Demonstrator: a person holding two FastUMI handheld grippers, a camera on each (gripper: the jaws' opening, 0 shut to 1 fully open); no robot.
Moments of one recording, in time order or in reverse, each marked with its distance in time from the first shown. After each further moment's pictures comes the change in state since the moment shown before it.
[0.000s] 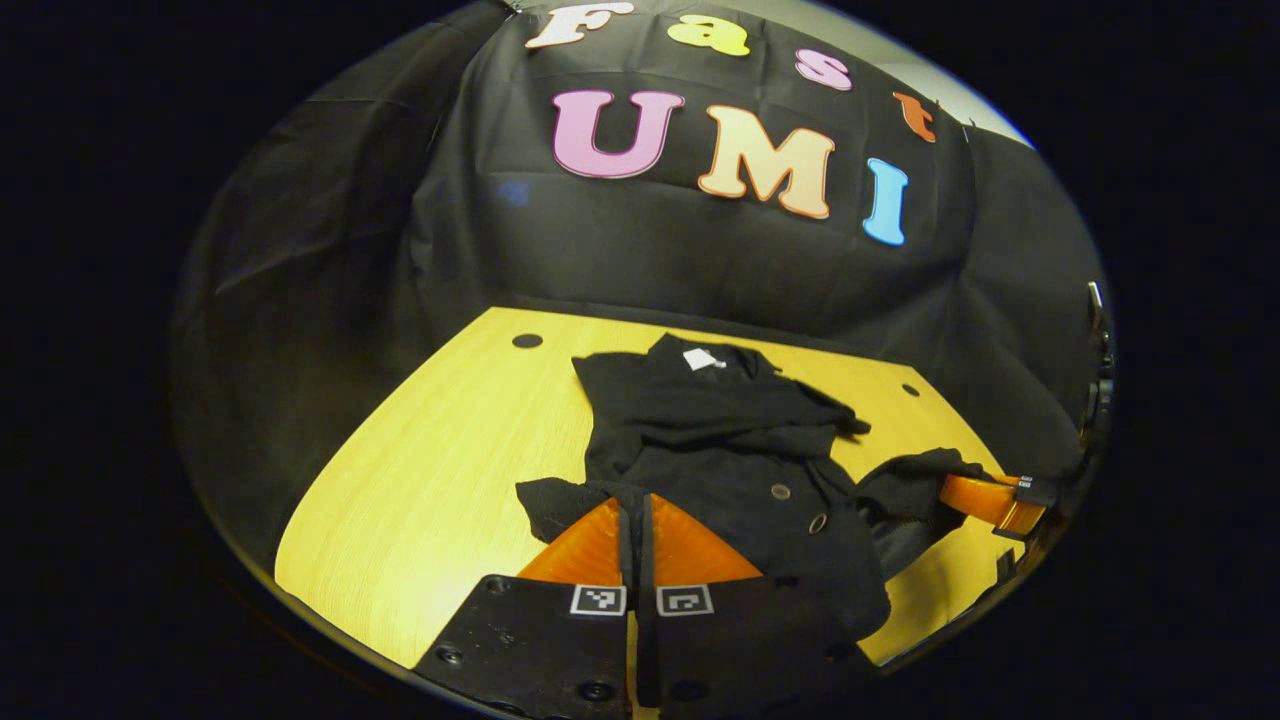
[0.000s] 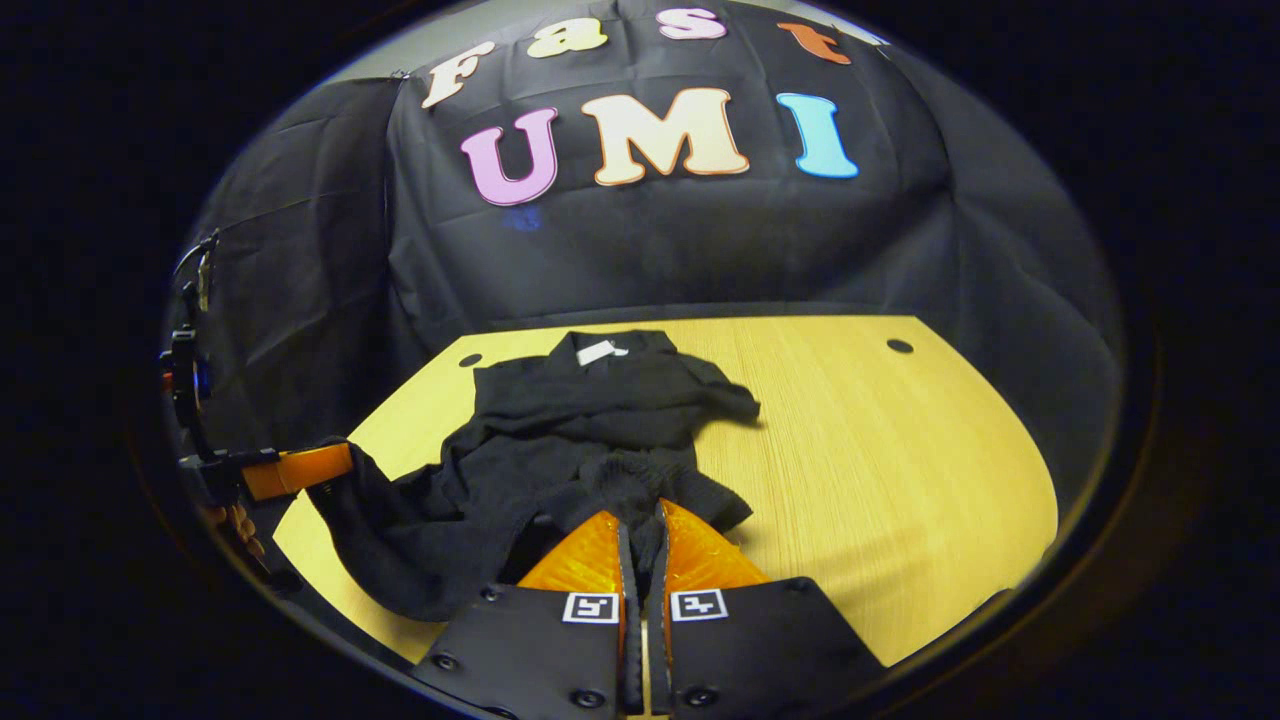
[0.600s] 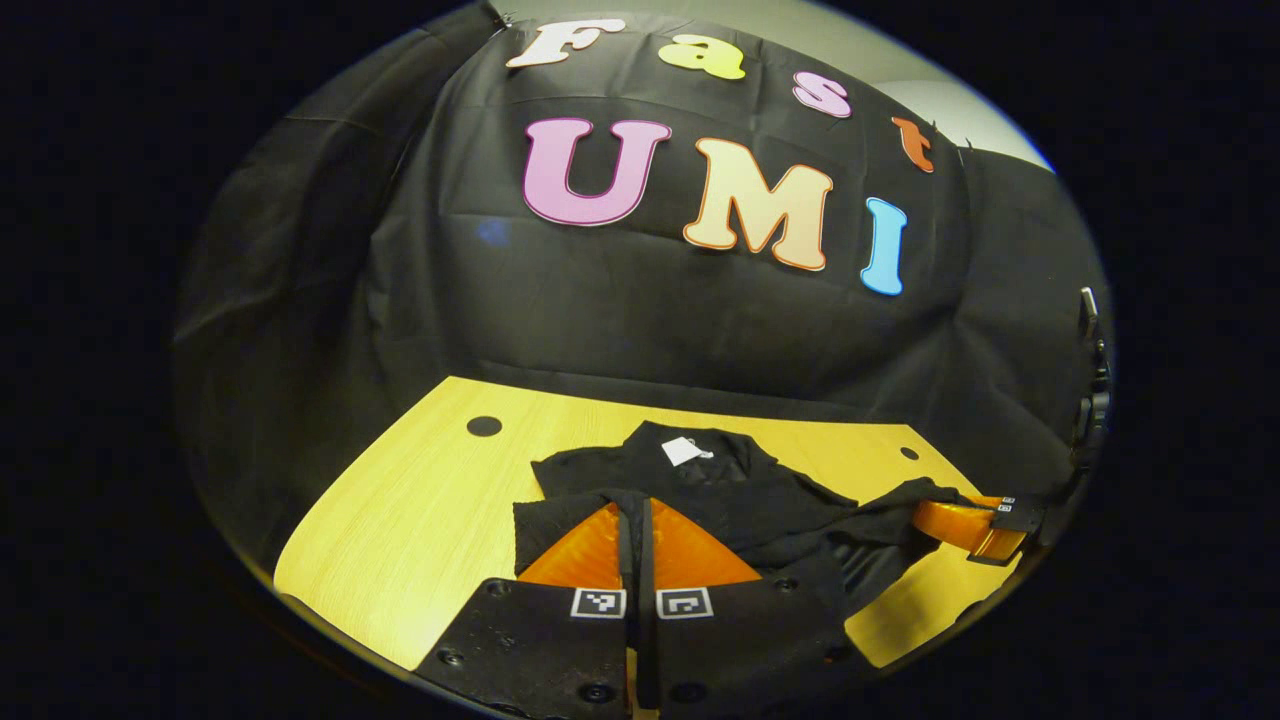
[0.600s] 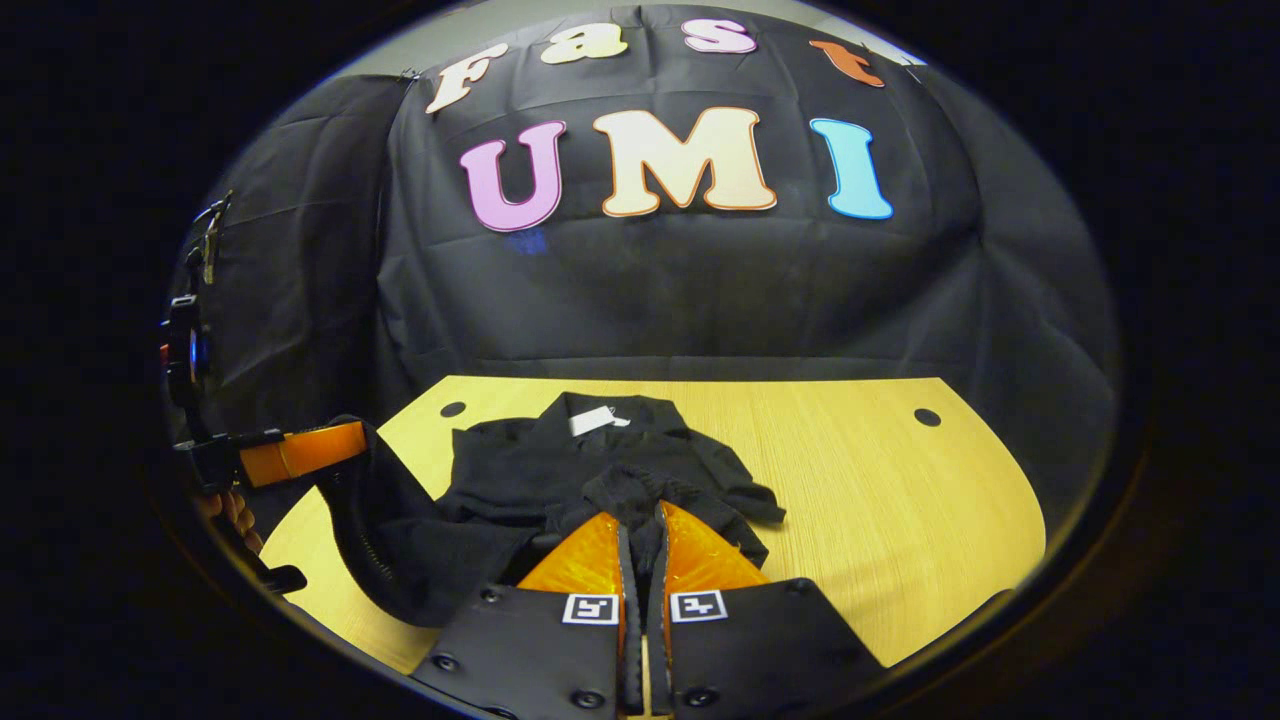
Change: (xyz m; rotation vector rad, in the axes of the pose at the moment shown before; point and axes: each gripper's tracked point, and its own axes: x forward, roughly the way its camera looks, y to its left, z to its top) left arm 0.094 -0.015 0.084 0.015 -0.132 -0.060; right arm 0.078 -0.001 0.087 -0.015 -0.087 -0.036
